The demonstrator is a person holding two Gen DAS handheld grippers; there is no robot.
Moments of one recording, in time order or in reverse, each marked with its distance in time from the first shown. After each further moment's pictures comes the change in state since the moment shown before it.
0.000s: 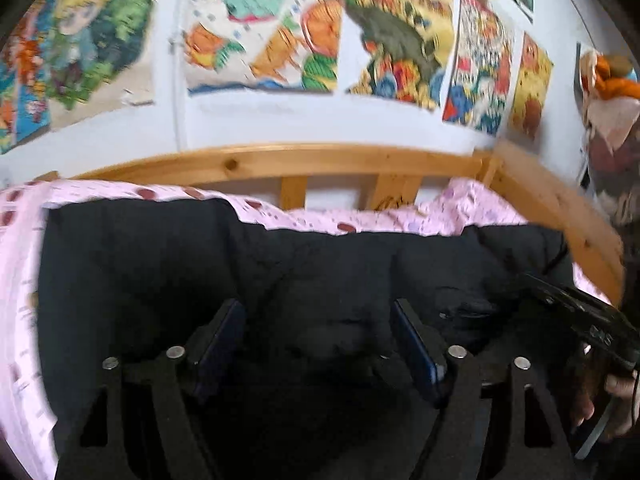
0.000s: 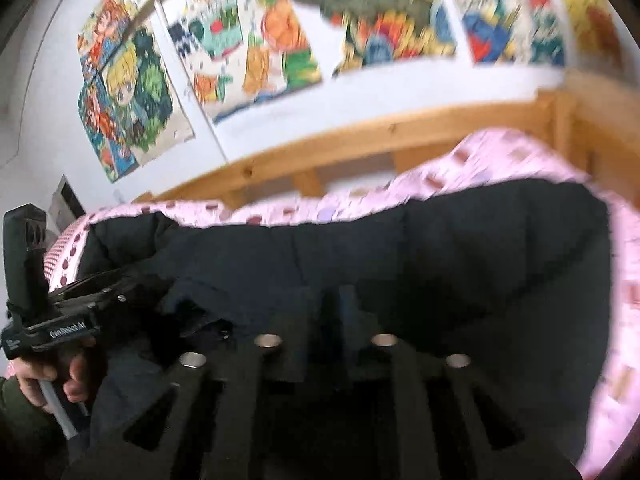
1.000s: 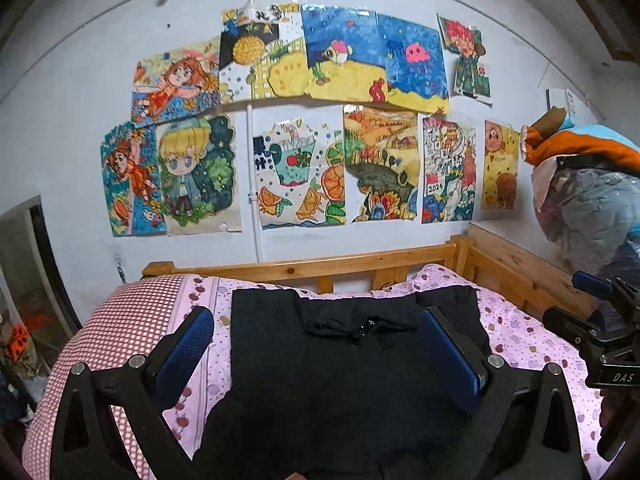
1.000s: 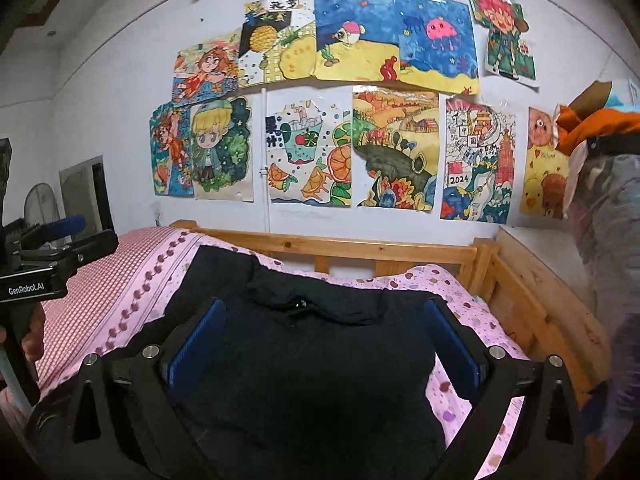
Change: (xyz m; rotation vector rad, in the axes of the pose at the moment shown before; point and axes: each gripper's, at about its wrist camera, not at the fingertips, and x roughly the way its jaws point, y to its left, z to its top) left arm -0.315 -0.048 -0.047 0.056 -0.347 0.169; right arm -0.305 0.102 -0.007 -0.279 -0.246 -0.139
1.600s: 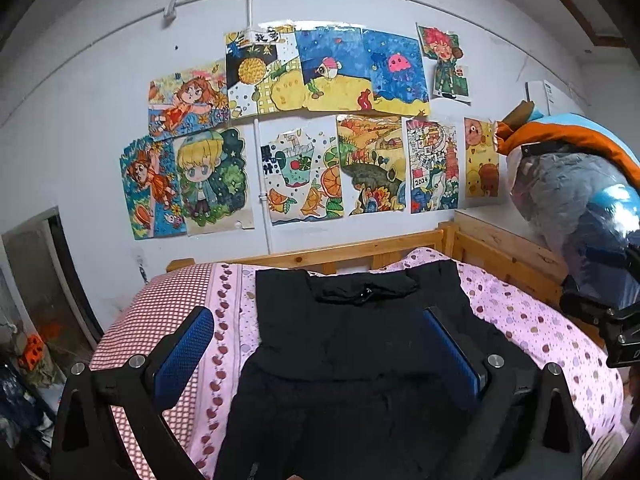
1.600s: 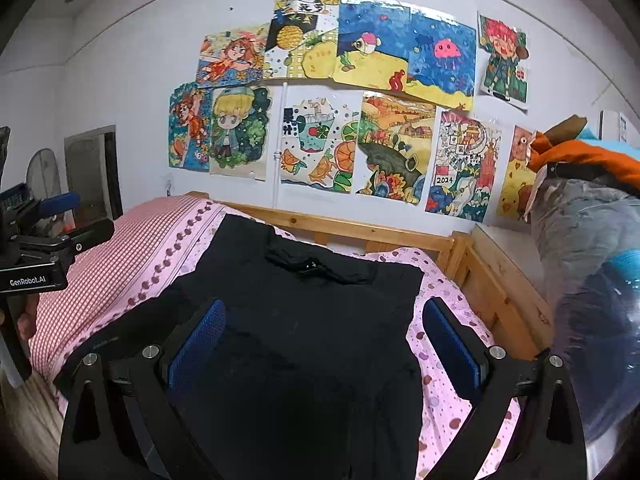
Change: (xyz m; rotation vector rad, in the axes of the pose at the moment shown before) left arm -0.114 0.015 -0.036 0.066 -0.010 0.002; right arm -0.124 0.040 -0.011 -0.099 0.063 -0.056
